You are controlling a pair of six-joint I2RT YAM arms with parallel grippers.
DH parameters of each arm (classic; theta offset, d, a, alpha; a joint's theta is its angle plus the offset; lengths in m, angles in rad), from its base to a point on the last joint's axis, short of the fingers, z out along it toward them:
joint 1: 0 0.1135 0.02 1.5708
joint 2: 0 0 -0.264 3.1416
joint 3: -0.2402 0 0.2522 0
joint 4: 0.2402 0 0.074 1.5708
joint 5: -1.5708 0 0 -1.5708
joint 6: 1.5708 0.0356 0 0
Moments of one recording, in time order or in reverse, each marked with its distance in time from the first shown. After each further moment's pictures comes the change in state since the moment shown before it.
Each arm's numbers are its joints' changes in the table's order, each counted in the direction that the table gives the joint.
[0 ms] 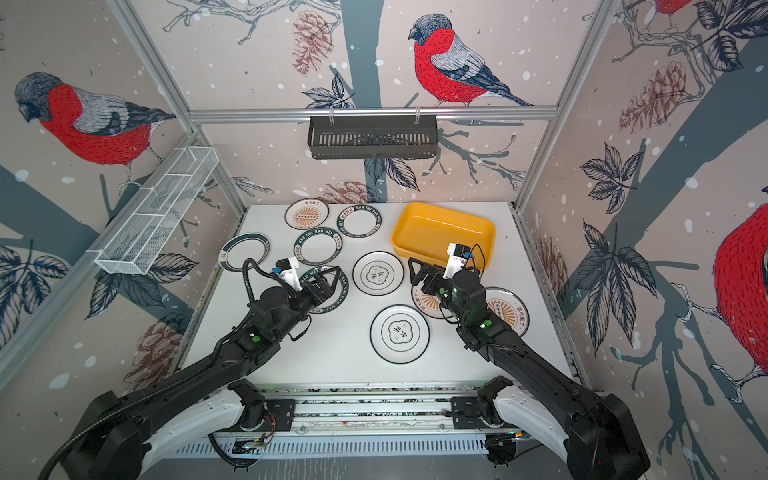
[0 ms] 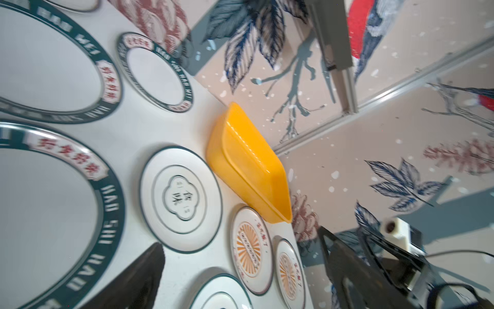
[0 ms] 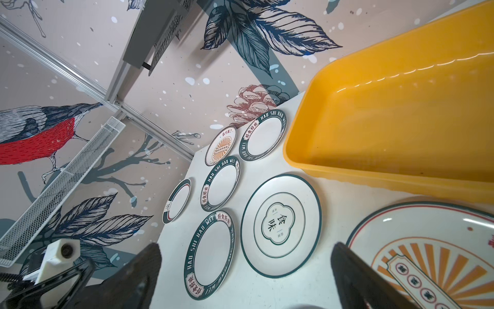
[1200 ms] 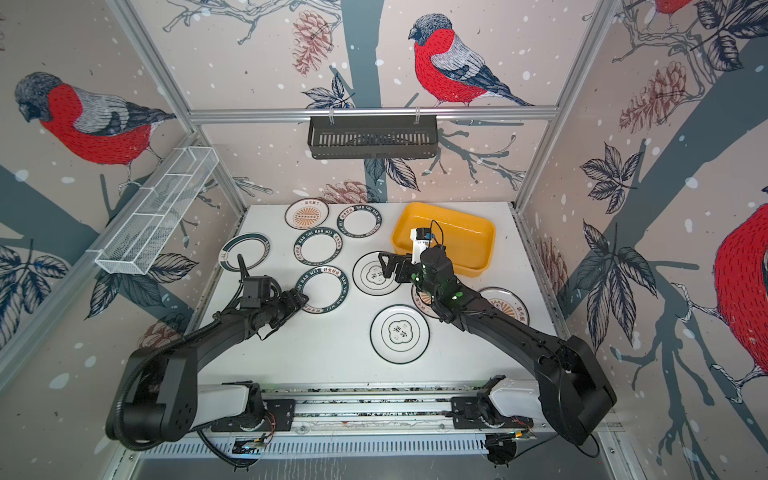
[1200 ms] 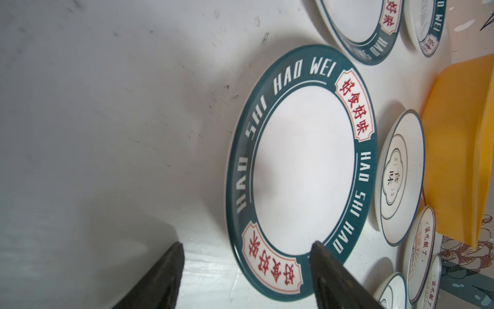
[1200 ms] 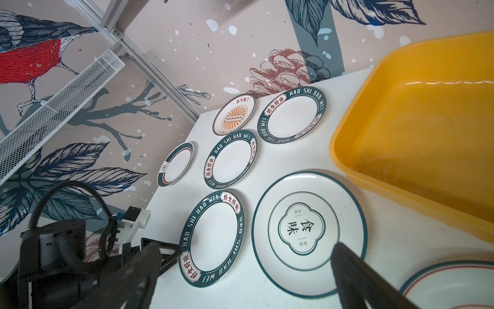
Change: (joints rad) left arm 0.533 -0.368 -0.039 0.400 -0.389 0.295; right arm 0.121 -0.299 -0.245 0.042 0.040 -0.163
